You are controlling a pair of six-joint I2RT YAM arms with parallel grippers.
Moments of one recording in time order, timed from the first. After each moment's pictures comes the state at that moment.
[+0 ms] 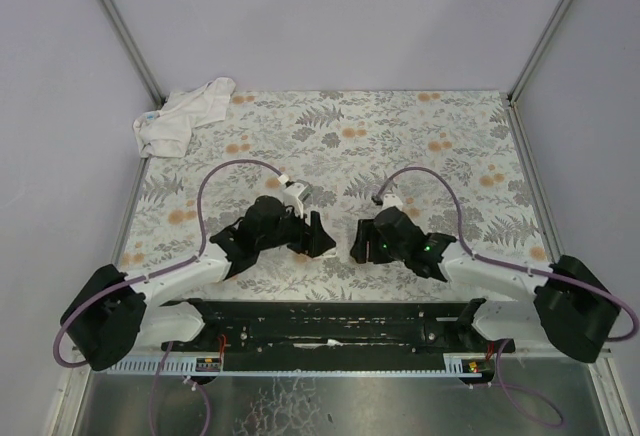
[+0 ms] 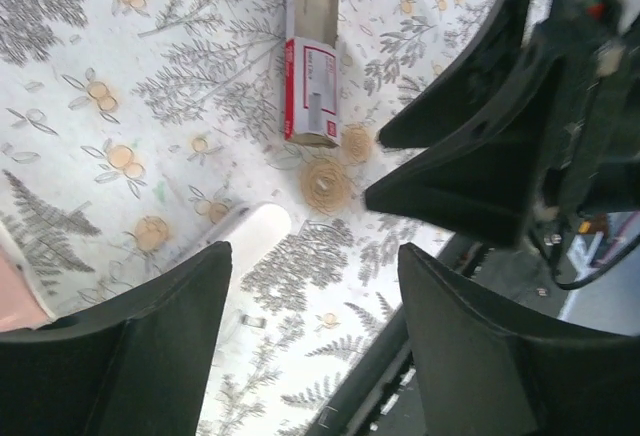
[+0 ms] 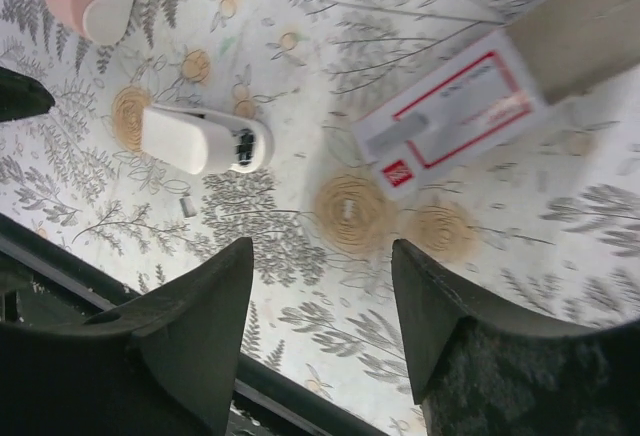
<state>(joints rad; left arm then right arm) -0.74 1.17 0.51 0.18 0.29 -0.52 0.88 1.26 0.55 -0.09 0.09 0.72</state>
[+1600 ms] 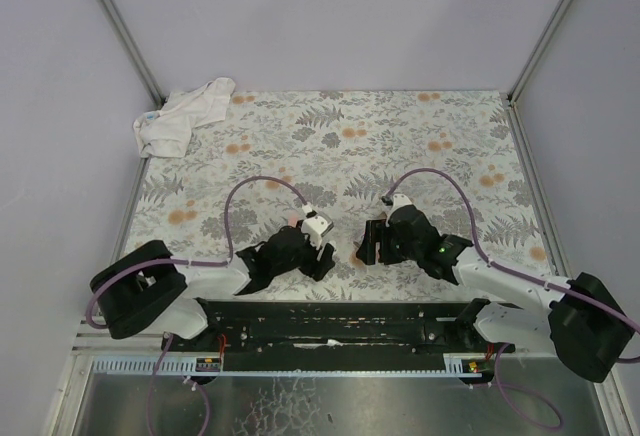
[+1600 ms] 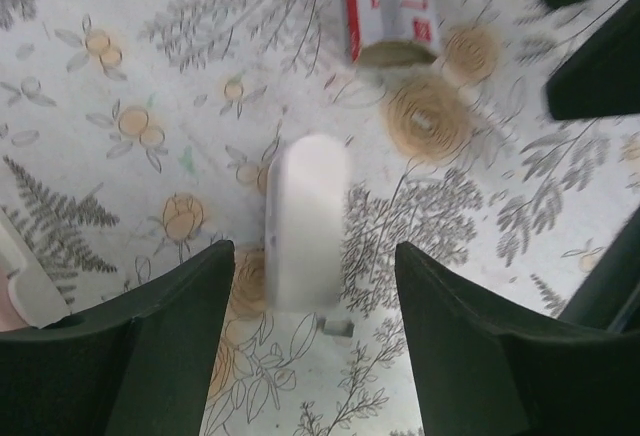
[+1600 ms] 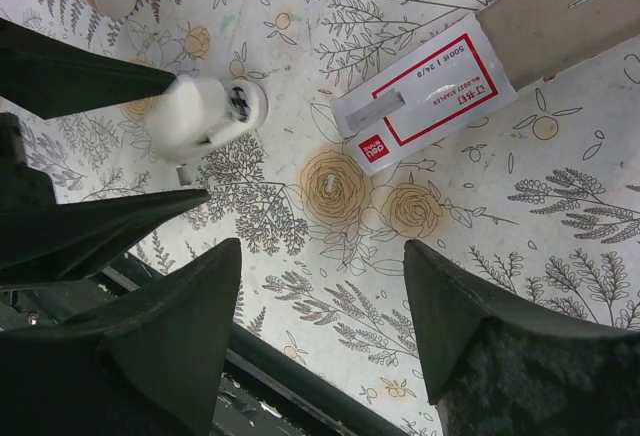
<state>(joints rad) -0.93 1.38 0.37 0.47 0.01 -0.22 0.76 1.12 0.49 -0.14 -0.05 0.62</state>
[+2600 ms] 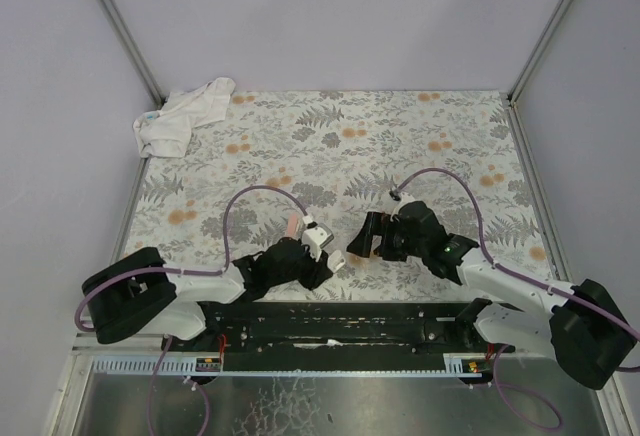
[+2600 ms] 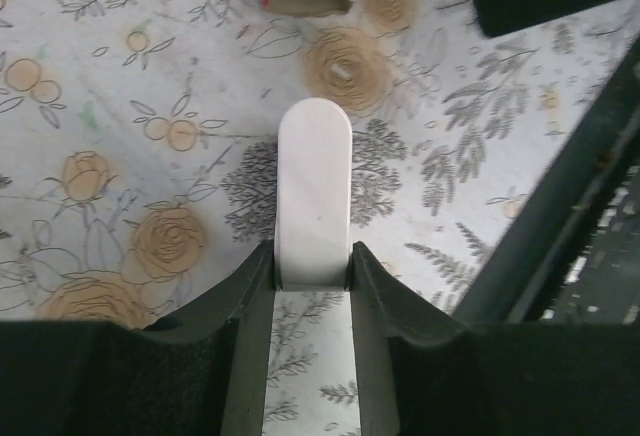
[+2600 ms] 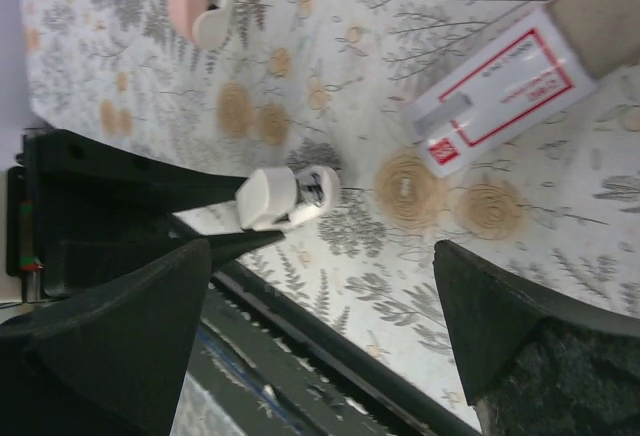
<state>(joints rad) -1.01 1.36 0.33 0.45 0.01 -0.29 0.70 1.07 0.47 -0.08 -0.16 0.77</state>
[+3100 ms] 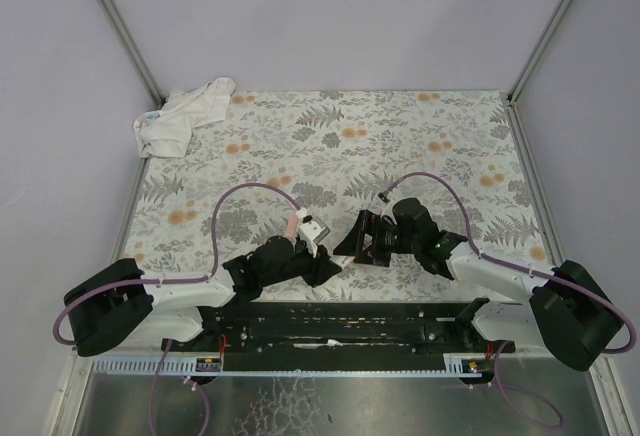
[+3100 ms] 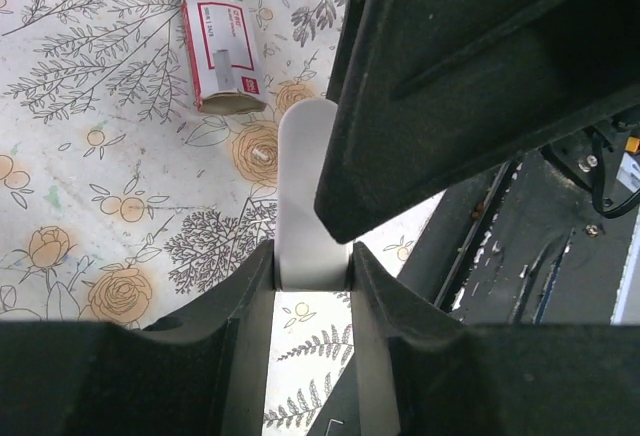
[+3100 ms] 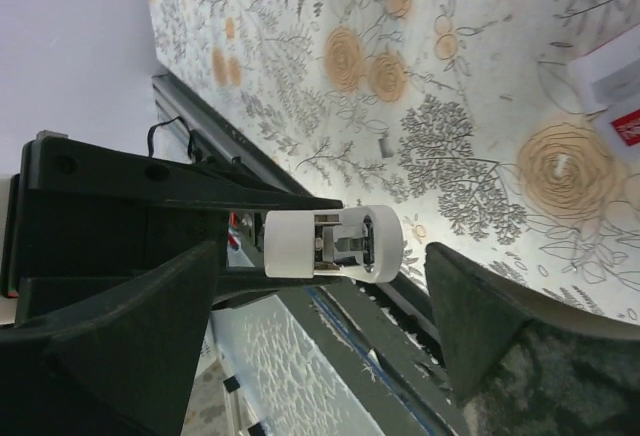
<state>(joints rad) -1.03 1.21 0.31 0.53 0.08 -0.36 0.70 1.20 0.47 0.10 -0.43 0.99</state>
